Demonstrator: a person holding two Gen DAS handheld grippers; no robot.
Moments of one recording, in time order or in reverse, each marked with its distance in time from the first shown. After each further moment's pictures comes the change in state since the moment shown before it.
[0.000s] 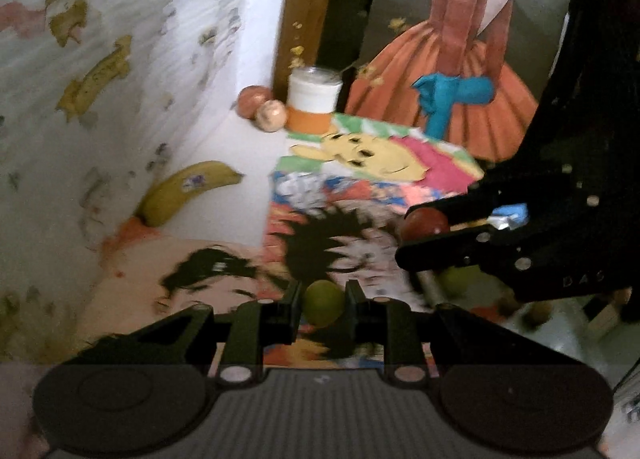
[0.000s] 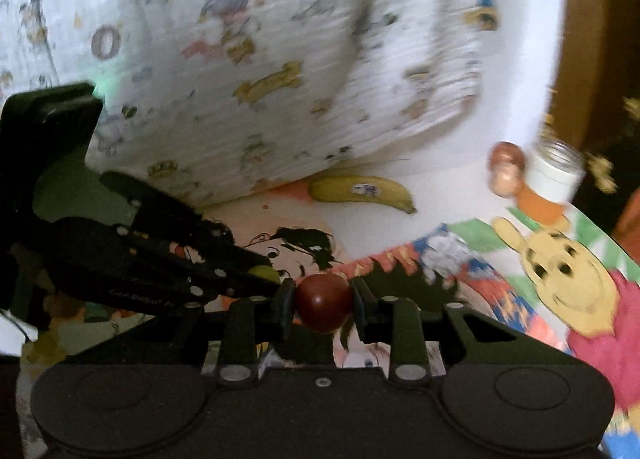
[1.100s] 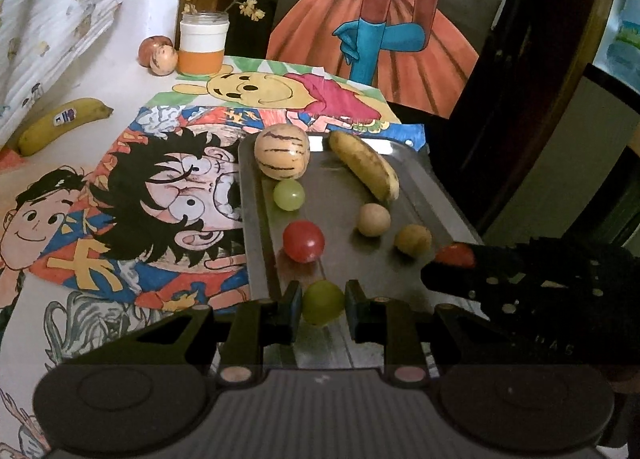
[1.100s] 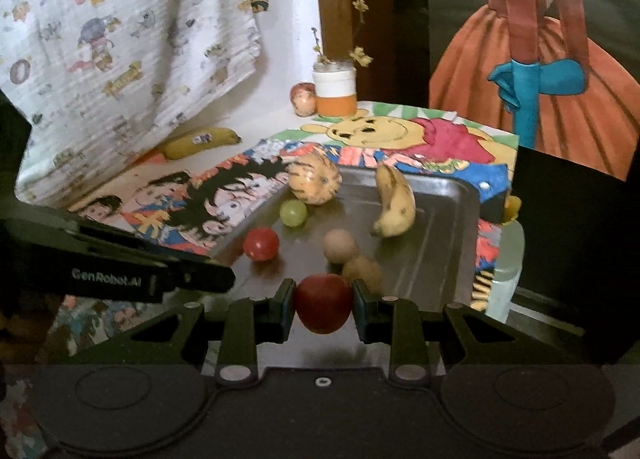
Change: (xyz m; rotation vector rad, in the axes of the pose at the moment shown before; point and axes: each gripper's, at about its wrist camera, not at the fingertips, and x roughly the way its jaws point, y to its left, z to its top) left arm 0.025 -0.126 -0.059 0.019 0.106 -0.087; right arm -0.098 0.010 -0.173 0.376 -0.072 -0.412
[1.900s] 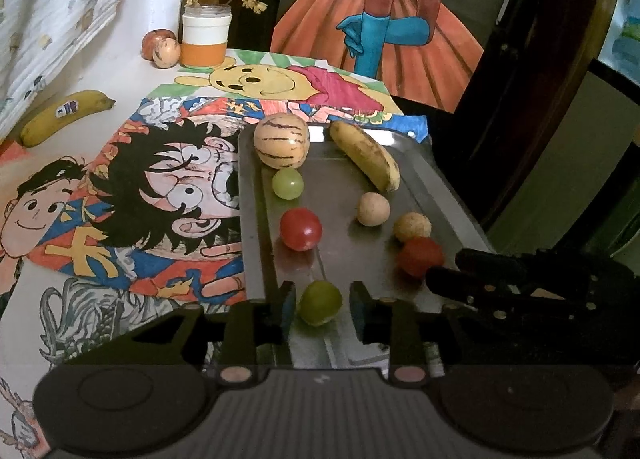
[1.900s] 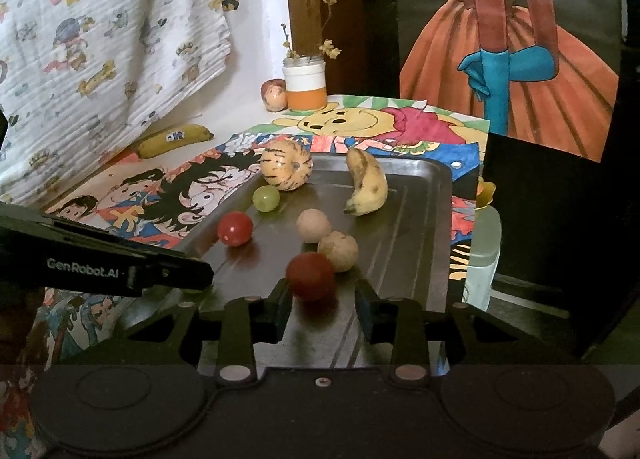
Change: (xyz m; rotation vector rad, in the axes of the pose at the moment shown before) left arm 0.000 -0.004 -0.003 -0.017 0.015 0.008; right arm -0.006 -0.002 -0.012 0.054 -0.020 -0.061
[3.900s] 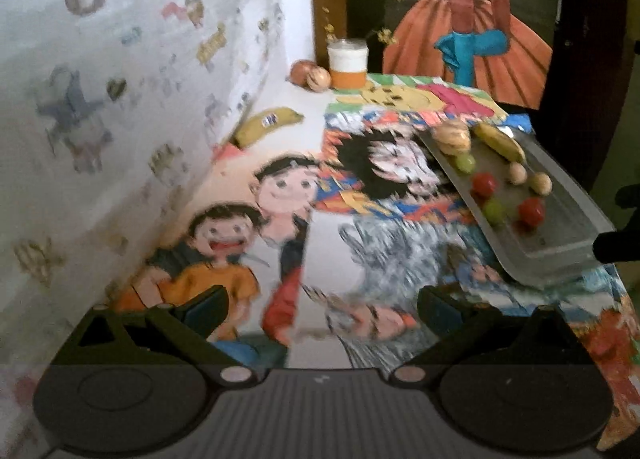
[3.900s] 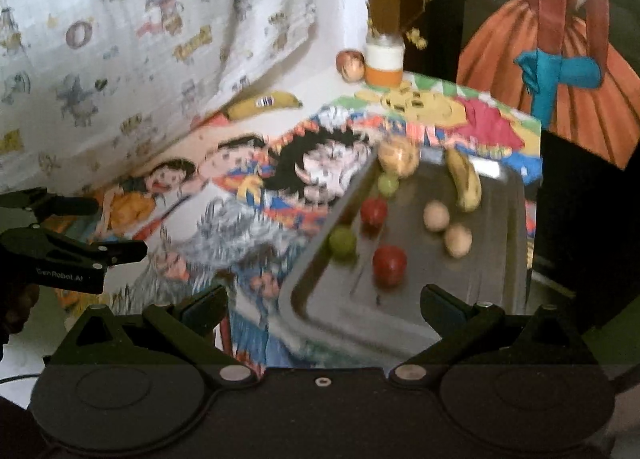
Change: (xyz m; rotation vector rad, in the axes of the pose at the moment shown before) left arm -0.146 0.104 -0.049 0.081 -0.064 0.327; right arm -0.059 0.112 0.051 -0.107 0.174 0.063
